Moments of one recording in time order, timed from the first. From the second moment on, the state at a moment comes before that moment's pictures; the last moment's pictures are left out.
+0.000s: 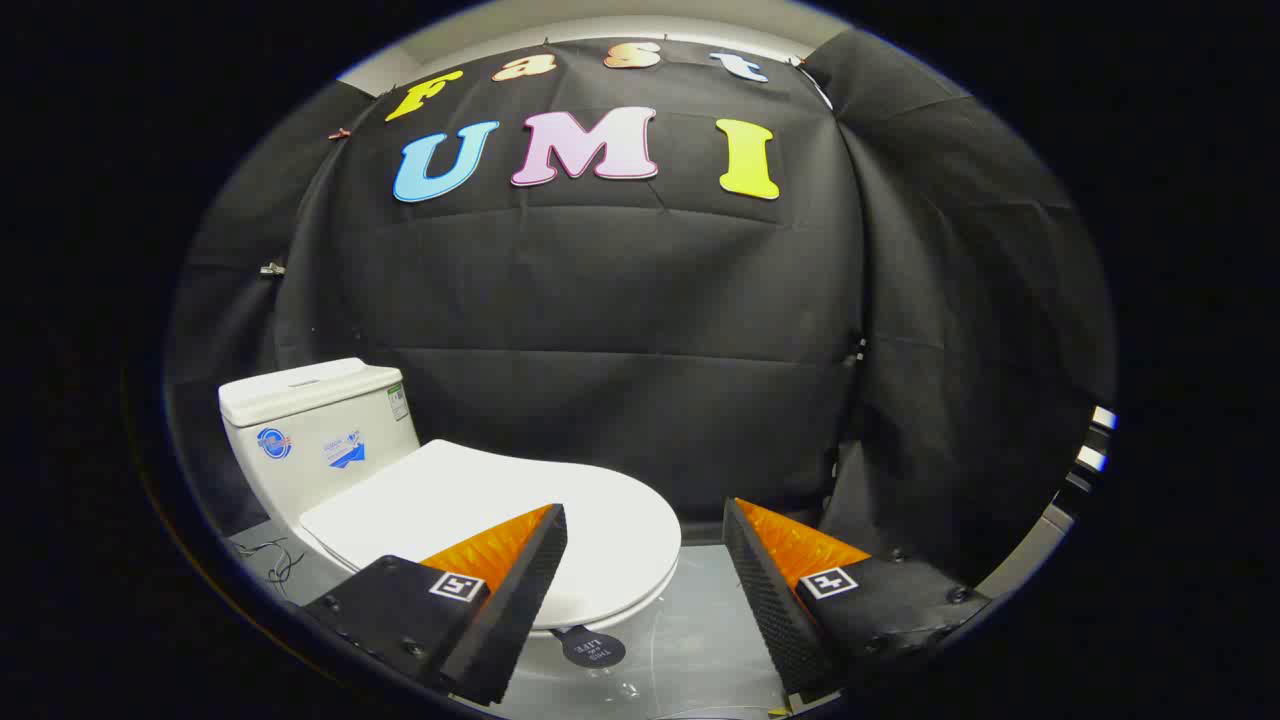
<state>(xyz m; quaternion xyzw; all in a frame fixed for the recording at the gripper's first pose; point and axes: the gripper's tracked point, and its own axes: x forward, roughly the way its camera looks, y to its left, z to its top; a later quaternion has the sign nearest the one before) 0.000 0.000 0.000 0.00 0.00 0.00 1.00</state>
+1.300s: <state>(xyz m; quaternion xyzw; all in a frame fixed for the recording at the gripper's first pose) -0.009 -0.003 0.019 -0.02 -0.02 0.00 1.00</state>
